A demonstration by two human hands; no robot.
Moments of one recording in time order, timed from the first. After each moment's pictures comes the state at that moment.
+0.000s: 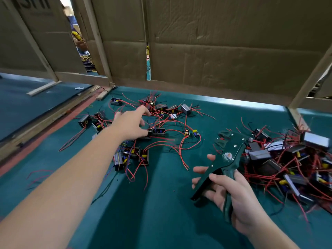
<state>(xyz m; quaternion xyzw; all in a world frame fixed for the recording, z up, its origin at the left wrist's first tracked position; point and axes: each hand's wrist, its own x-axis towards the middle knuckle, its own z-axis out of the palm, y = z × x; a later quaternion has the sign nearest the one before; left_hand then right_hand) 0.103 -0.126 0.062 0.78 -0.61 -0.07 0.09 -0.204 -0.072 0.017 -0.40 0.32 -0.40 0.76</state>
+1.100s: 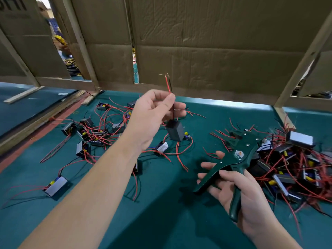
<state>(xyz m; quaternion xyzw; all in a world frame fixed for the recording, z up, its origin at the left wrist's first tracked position) -0.010 -0.113 0.113 0.41 -0.45 -0.43 0.67 -0.222 -0.084 0.023 -0.35 0.30 -0.48 0.75</state>
